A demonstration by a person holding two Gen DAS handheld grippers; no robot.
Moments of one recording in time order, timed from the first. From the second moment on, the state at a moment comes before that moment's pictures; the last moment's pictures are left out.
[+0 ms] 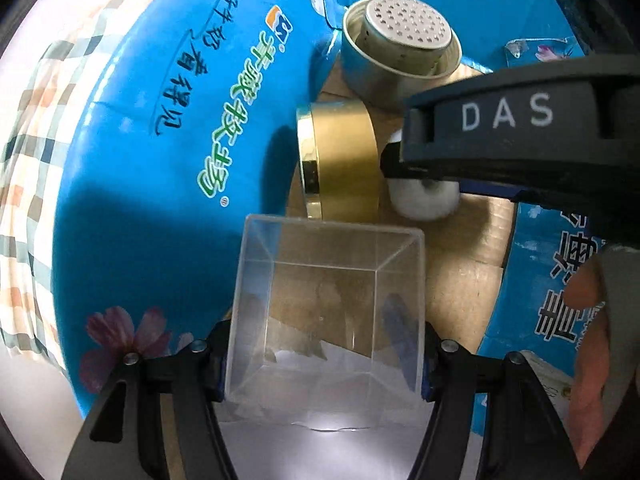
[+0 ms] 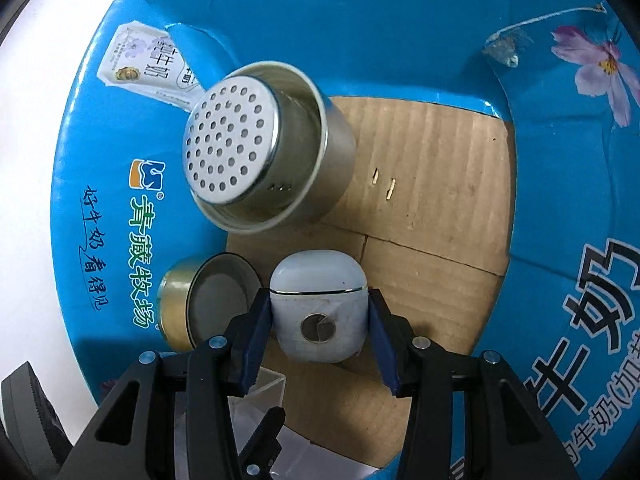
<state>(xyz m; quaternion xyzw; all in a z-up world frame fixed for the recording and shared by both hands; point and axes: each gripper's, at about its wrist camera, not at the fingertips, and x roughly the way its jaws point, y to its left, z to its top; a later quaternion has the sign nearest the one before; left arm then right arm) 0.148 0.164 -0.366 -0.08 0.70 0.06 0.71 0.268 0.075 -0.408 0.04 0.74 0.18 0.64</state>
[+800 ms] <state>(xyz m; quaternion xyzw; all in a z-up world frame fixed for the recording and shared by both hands) 0.121 0.193 -0.255 -0.07 0.62 0.11 0.77 0.245 0.059 -0.317 -0.01 0.70 0.20 0.68</state>
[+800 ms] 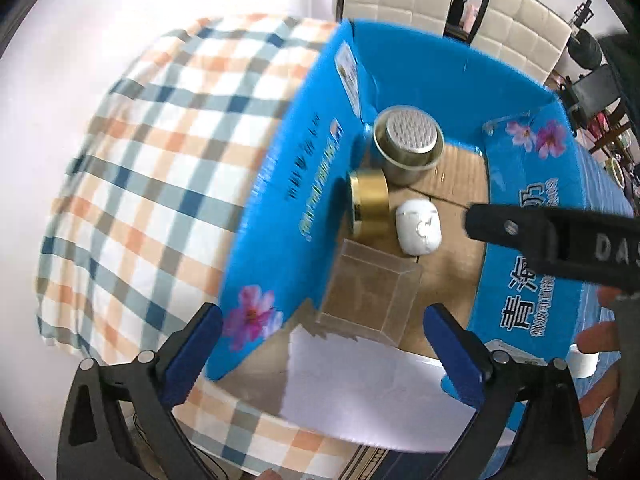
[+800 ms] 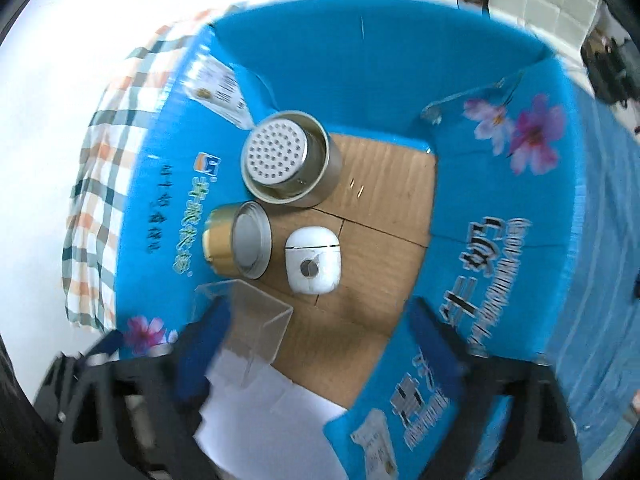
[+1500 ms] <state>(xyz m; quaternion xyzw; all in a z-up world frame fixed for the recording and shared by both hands) 0.081 0.163 -0.168 -0.04 0.55 0.11 0.83 0.174 -0.016 -0.163 -0.05 0.60 0.22 0.77</state>
